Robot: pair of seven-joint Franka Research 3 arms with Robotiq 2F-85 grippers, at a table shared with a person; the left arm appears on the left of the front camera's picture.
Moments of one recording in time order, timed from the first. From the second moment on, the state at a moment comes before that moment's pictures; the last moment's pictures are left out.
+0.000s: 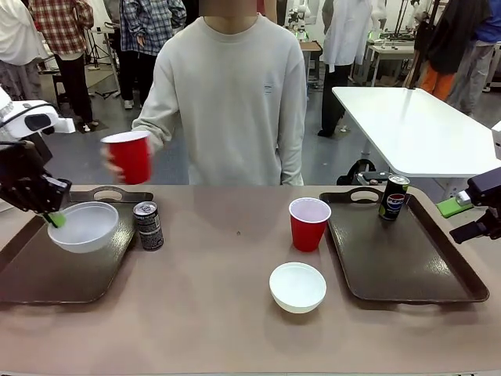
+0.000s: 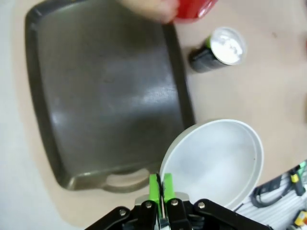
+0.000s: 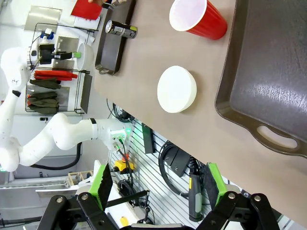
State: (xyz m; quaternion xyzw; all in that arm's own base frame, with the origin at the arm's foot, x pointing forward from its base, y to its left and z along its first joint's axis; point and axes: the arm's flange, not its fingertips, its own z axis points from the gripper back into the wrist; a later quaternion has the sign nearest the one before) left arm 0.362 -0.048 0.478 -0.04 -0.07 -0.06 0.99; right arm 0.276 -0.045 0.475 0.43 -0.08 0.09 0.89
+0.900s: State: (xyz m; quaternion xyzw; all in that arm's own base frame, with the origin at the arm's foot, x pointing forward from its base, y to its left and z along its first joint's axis) left arm 0.271 -0.098 0.483 0.01 -0.01 -0.20 0.98; right arm 0.276 -0.045 0.475 0.43 -0.08 0.09 0.89
